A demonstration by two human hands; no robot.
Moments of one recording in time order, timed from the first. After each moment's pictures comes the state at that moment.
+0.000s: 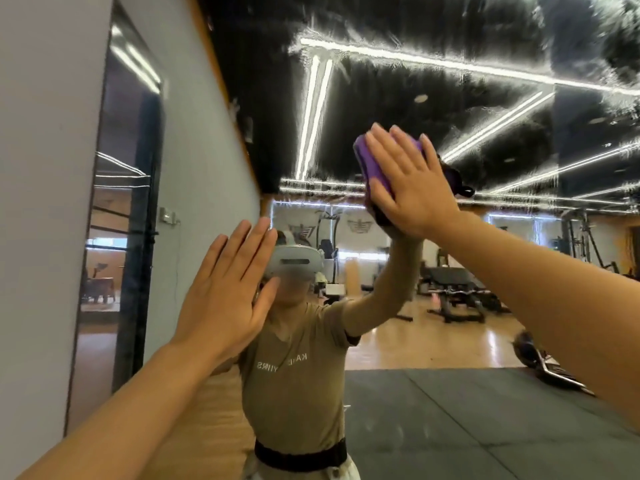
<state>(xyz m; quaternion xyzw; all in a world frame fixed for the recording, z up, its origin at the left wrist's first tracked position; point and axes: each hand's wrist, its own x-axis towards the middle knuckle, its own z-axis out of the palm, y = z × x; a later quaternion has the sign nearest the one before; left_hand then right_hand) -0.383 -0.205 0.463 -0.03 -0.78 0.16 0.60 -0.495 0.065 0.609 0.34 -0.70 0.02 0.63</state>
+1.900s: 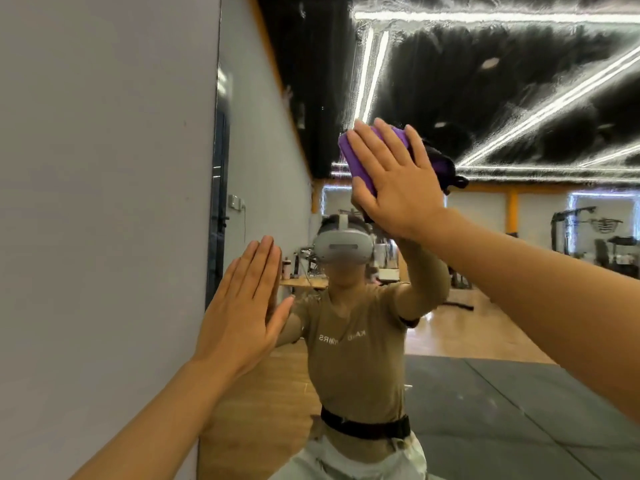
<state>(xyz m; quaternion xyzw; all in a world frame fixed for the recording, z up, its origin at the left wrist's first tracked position) -0.327 -0.288 0.399 0.02 -0.81 0.10 0.58 -0.444 -0.068 0.573 0.37 -0.66 0.04 0.65</state>
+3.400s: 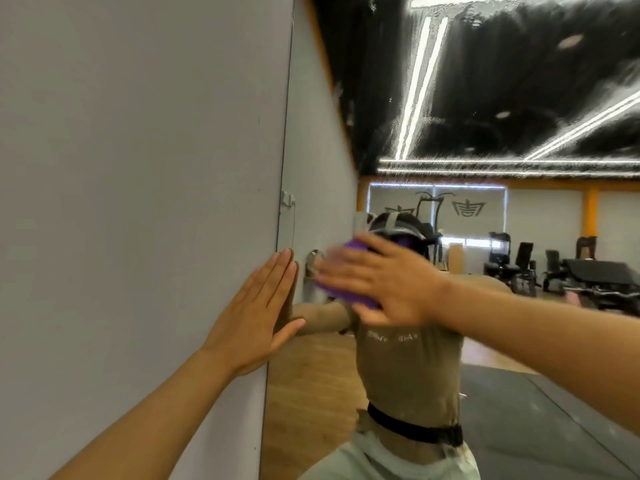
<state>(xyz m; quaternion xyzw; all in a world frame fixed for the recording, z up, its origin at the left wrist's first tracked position) -0.279 -0.352 0.375 0.02 -0.85 0.19 0.50 -0.424 -0.126 0.480 0.58 -0.52 -0.25 0.57</state>
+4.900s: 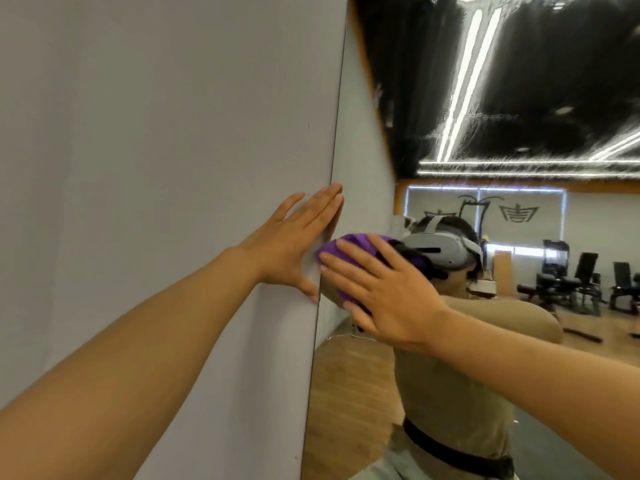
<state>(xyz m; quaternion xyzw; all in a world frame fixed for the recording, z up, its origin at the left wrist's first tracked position) -0.244 -0.363 0.503 0.04 -0.90 0.27 0.34 -0.402 -0.196 0.450 0.55 -0.54 -0.11 0.63</state>
